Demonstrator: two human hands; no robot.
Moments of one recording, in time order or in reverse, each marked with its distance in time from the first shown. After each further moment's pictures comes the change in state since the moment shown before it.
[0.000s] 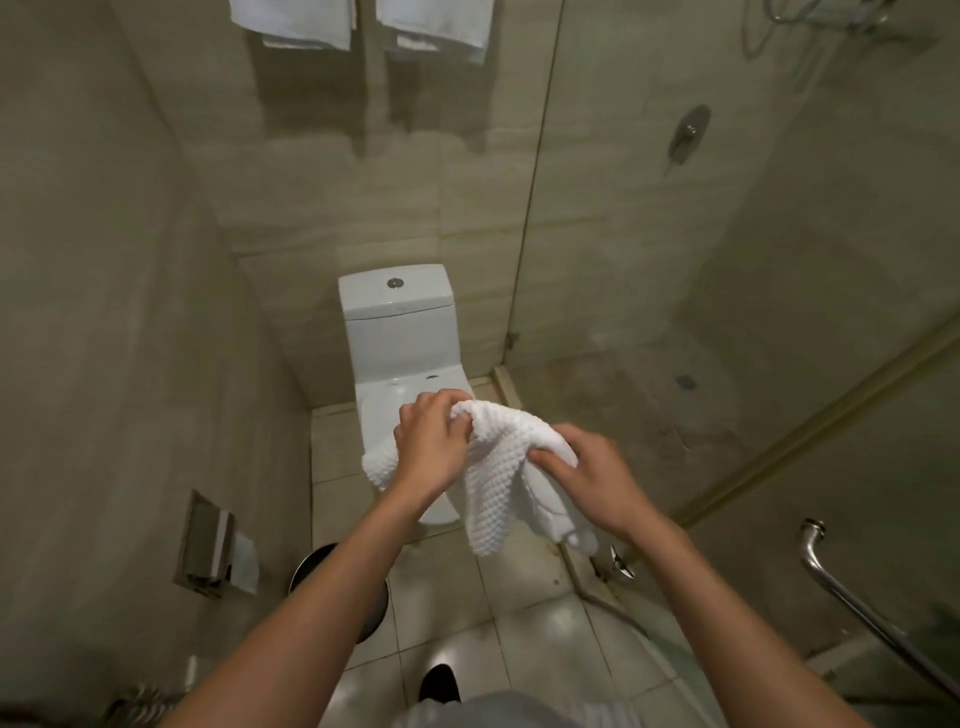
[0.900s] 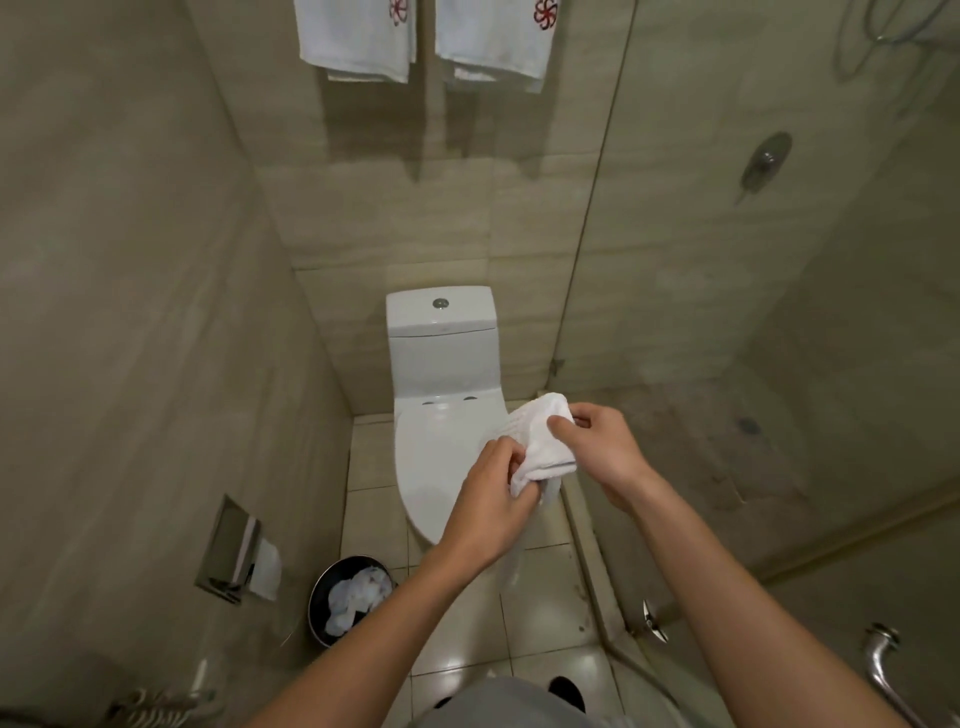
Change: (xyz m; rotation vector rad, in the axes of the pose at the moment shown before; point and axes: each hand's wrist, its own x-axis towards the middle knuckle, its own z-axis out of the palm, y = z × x) left_hand -0.004 0.025 0.046 -0.138 -0.032 0.144; right_hand 0.106 0.001 -0.013 0.414 -0.007 0.284
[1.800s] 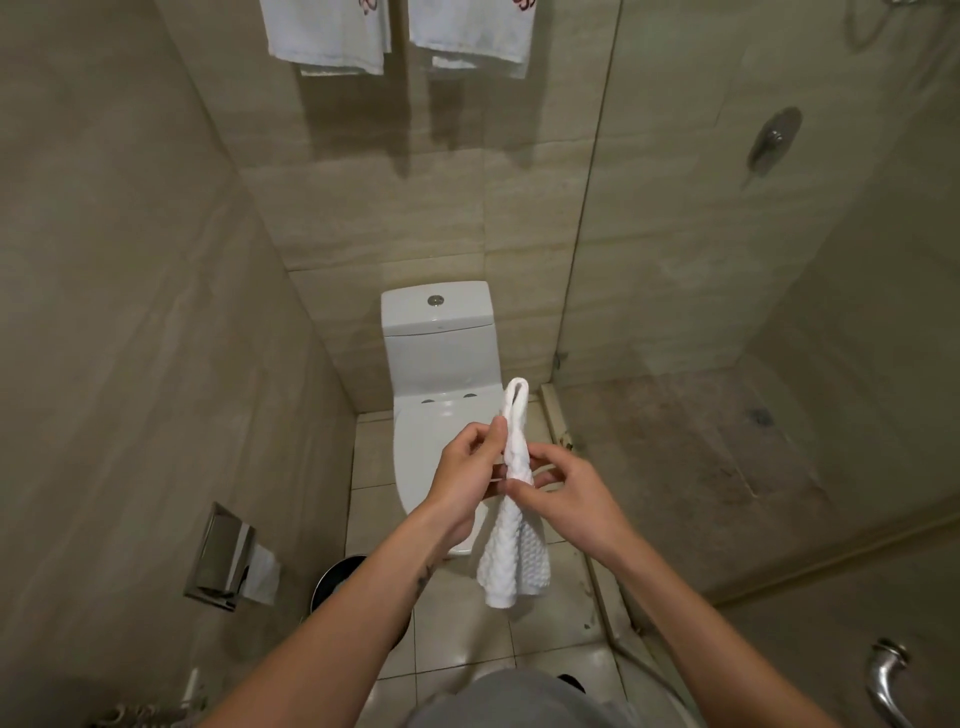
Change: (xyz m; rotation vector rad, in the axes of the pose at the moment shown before) left_hand 0.046 0.017 0.006 -0.724 0.012 -0.544; right_hand -0.026 0.025 -0.004 -0.092 -0.213 -0.114
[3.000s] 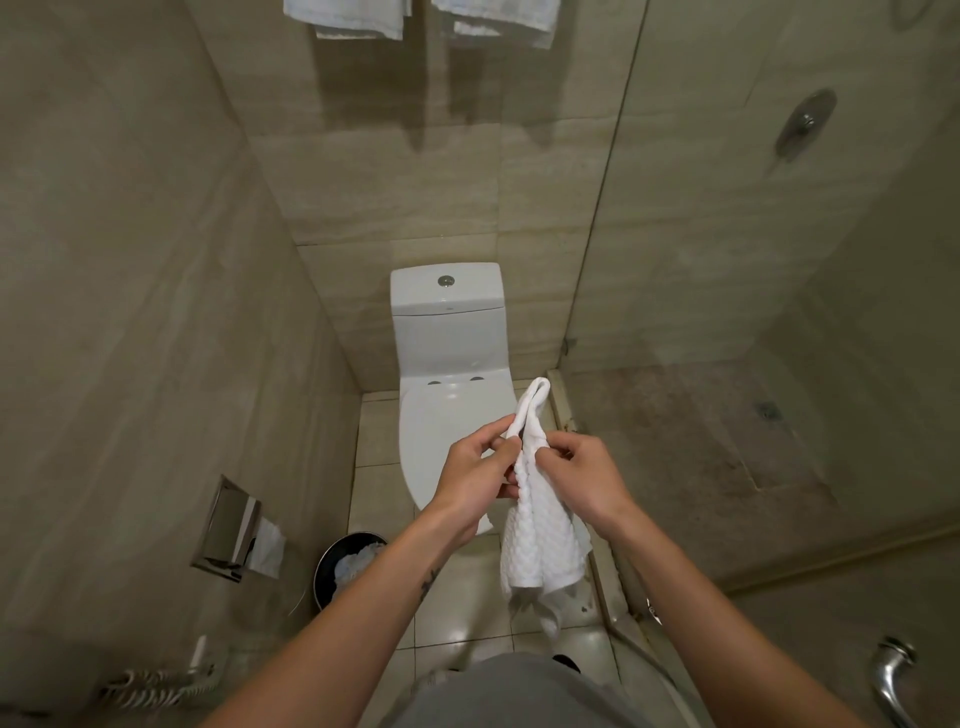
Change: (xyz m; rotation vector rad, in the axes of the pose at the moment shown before) left_hand -0.003 -0.017 -0.012 0.056 -0.061 0.080; right_hand 0.015 -0.007 0.005 0.057 0.048 0.118
